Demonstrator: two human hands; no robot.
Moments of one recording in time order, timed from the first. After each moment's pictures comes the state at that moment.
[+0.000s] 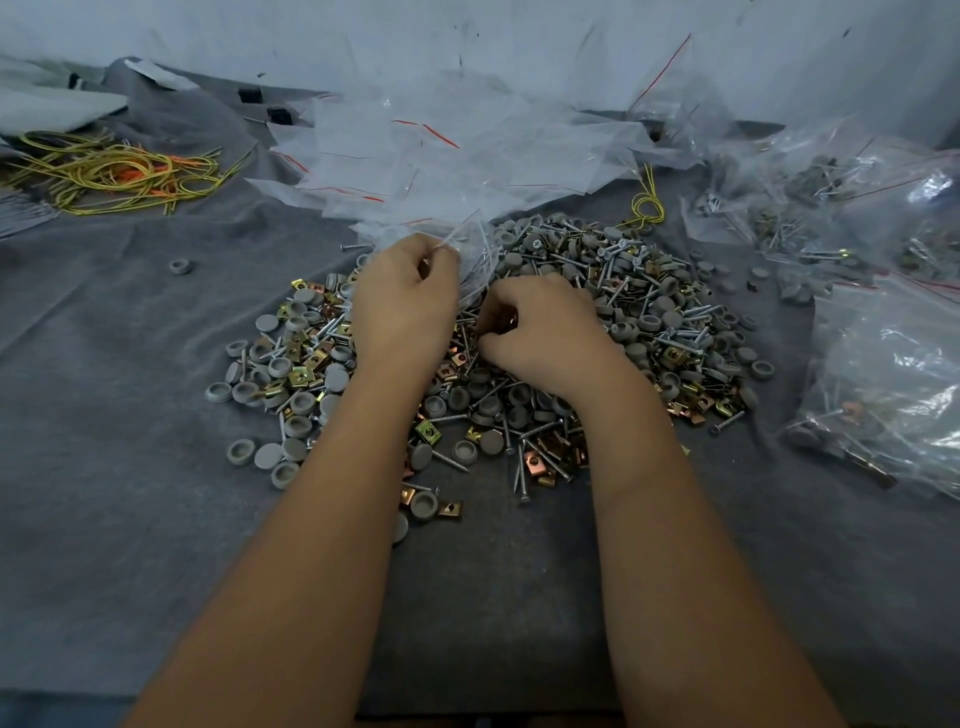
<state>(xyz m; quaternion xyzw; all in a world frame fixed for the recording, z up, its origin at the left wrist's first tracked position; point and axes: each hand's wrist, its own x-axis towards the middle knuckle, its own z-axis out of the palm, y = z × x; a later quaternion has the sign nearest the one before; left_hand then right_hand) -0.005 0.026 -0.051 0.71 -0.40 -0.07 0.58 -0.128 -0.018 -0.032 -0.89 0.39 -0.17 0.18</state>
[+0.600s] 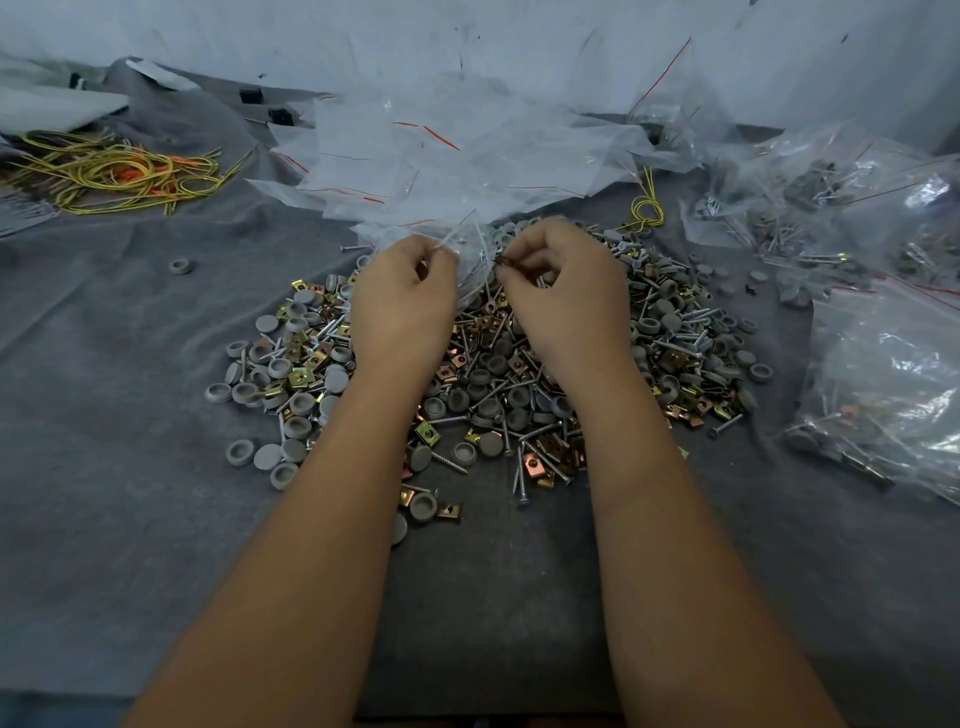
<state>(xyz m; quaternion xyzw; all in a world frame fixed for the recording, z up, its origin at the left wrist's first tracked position) -0.006 0.026 -0.050 0.72 -0.39 -0.07 0.58 -0.128 -0.018 -0.033 -0.76 0.38 -0.46 0.25</state>
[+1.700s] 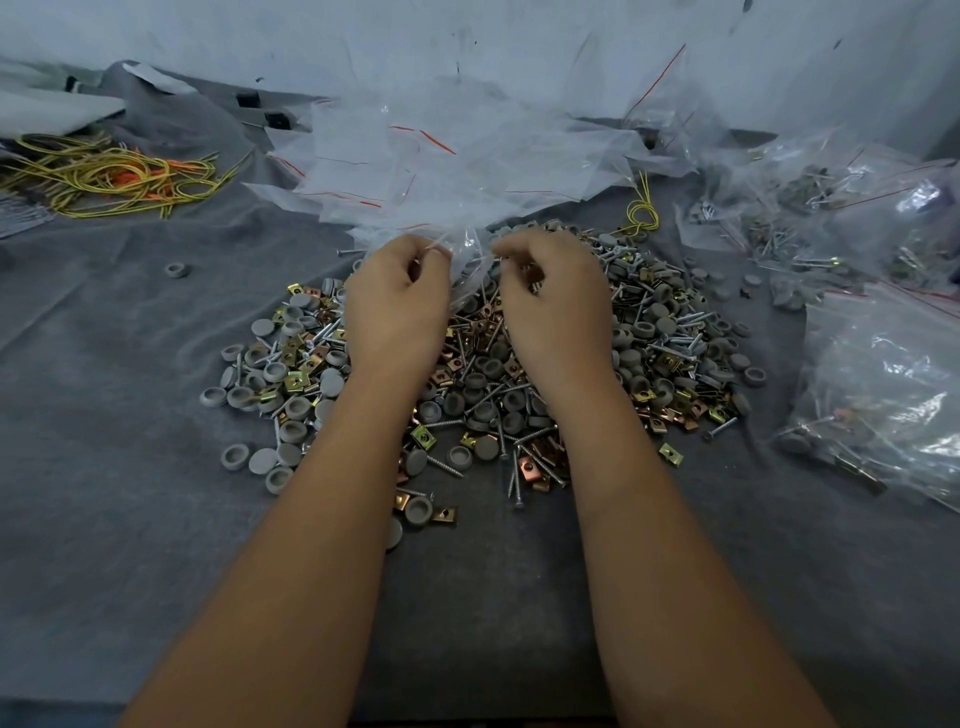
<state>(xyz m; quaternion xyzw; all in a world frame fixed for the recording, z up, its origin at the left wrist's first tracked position) -0.007 0.029 -0.047 0.69 -0.38 -0.08 0.61 -0.121 -0.015 -0.035 -0.77 0.38 -0.48 0.20</state>
